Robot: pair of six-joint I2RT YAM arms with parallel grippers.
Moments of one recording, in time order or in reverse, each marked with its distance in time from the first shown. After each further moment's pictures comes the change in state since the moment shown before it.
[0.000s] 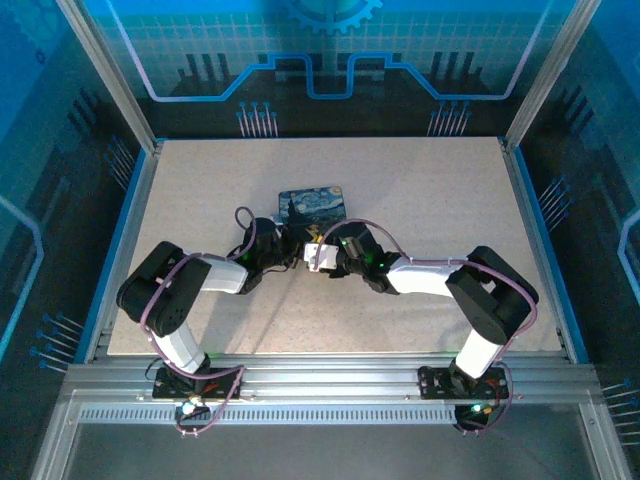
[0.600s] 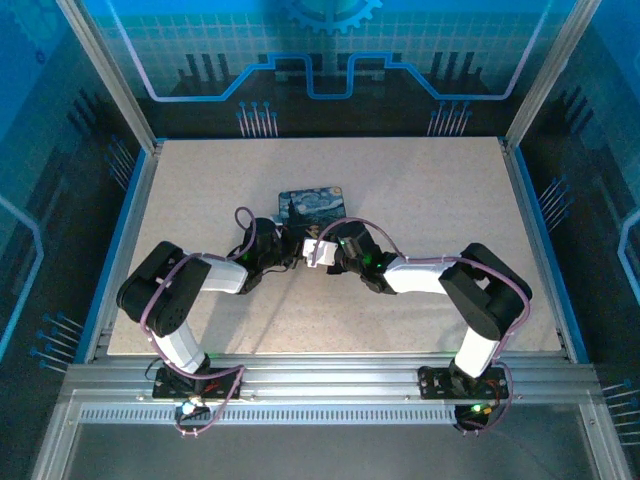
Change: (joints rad) left arm 0.000 0.000 0.000 -0.008 -0.002 0.000; right arm 0.000 0.039 0.005 0.072 0.064 0.026
